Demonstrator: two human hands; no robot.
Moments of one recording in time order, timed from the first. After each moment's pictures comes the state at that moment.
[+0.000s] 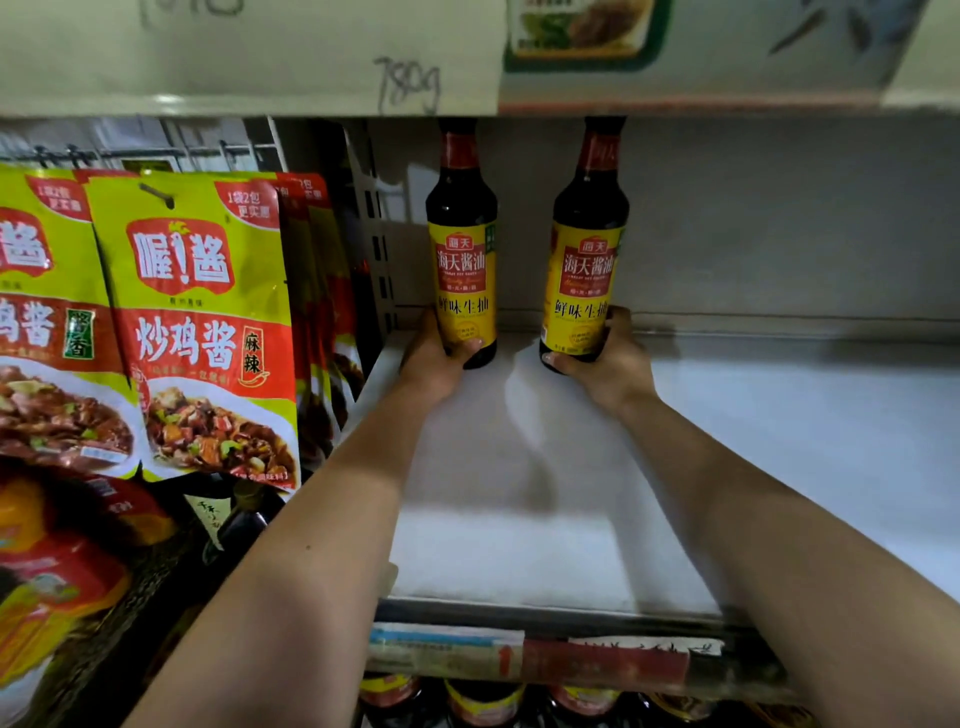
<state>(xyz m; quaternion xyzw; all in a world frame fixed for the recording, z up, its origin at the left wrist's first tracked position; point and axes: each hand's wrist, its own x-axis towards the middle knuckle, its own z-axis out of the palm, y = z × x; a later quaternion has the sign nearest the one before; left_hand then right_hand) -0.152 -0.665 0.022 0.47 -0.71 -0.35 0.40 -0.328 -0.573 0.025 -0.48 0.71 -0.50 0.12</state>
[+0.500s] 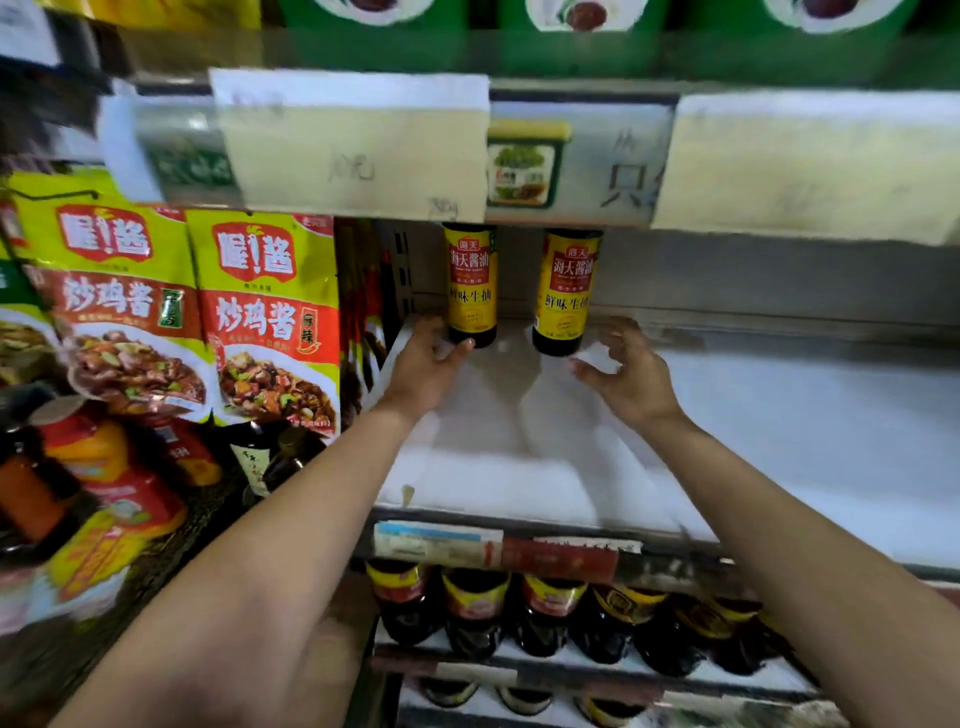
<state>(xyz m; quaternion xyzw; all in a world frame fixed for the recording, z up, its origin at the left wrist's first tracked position) -0.115 -0.581 0.051 0.45 -0.69 -0.39 0.42 -0.316 -0.487 0.053 -0.52 0.71 -0.47 0.10</state>
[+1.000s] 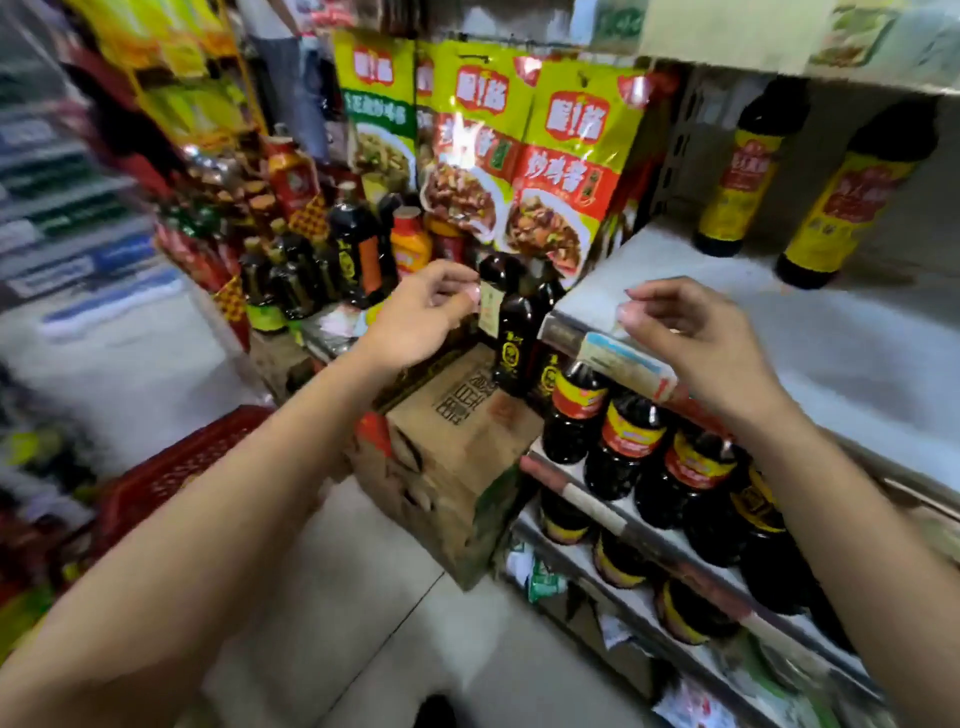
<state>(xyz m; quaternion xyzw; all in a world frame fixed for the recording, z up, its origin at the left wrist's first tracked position) 0.084 -0.330 0.090 0.58 -0.58 -0.33 0.47 -0.158 -0.338 0.099 -0.69 0.43 -0.45 0.37</state>
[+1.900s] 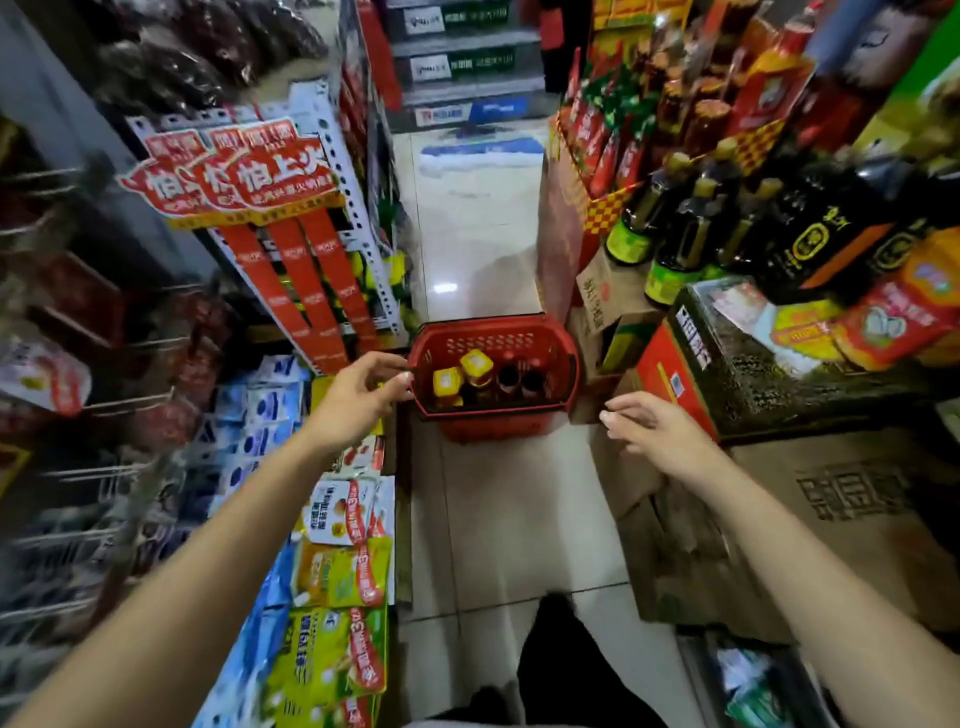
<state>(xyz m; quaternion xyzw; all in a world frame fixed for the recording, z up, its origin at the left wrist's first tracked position) 0.468 -0.074 -0.067 0.81 -0.18 -0.23 0.50 0.272 -0.327 -0.093 -0.76 0.30 -0.01 0.57</state>
